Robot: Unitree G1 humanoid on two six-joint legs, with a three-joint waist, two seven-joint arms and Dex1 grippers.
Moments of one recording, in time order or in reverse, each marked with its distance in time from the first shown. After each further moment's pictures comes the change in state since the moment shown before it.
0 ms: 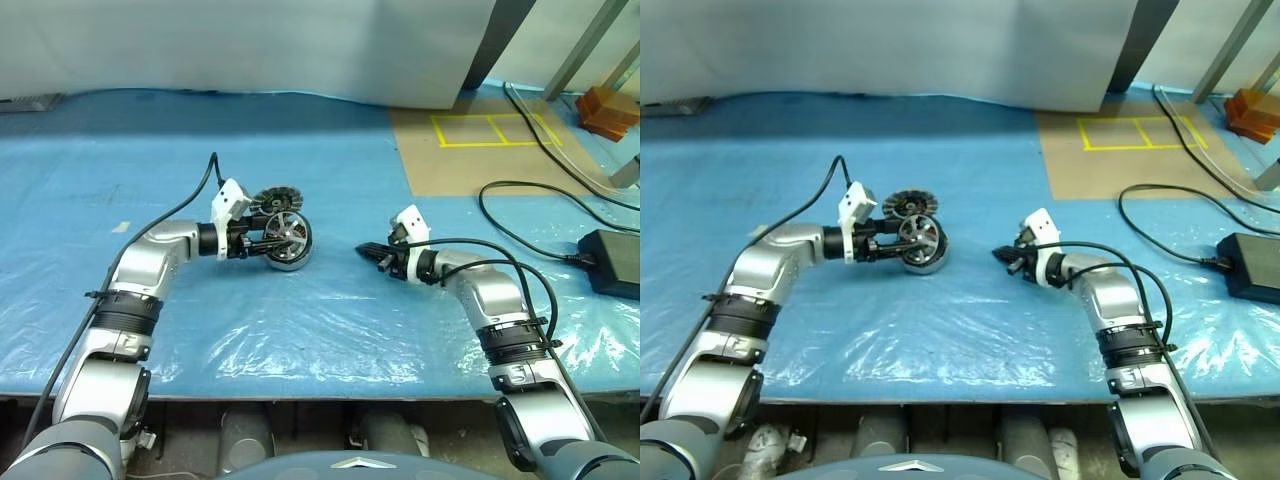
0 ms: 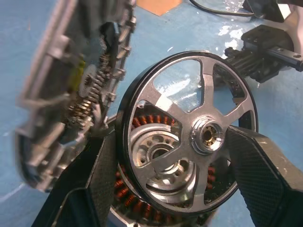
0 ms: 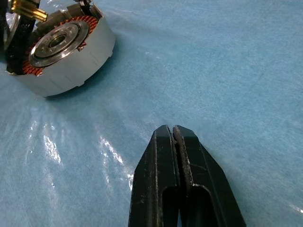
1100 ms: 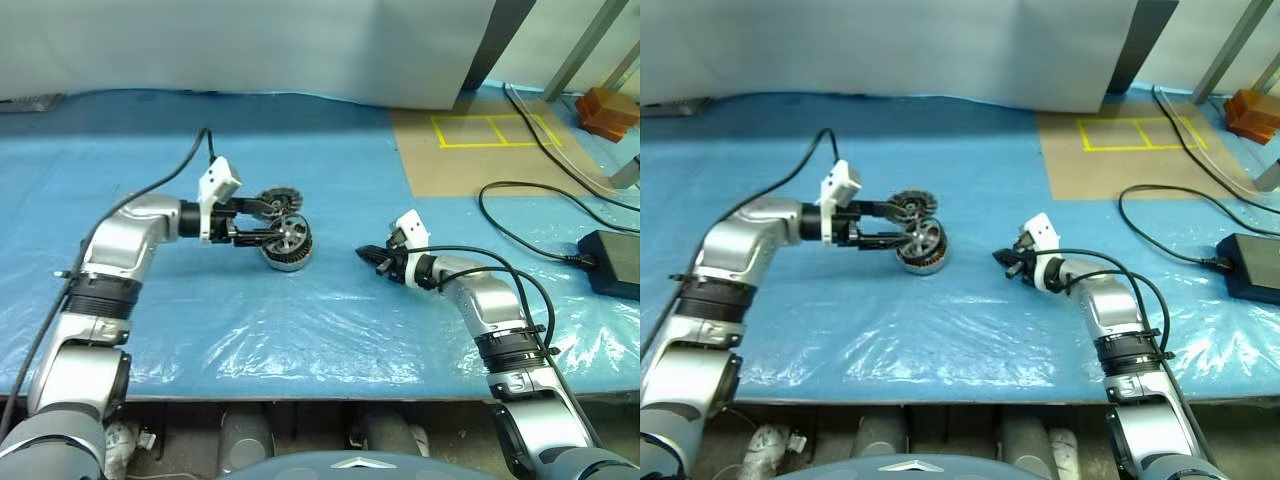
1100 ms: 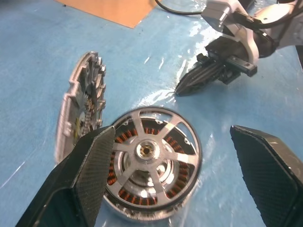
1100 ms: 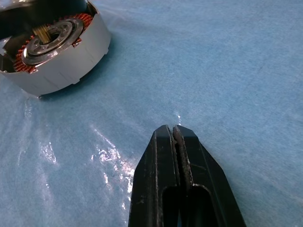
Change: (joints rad) left arm -0.009 0.173 0.013 -0.187 -0.052 0.105 -0.164; right arm 0.026 0.019 0.001 -0.007 0.000 -0.023 -0.033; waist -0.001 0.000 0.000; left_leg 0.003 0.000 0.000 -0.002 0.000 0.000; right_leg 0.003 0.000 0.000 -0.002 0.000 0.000
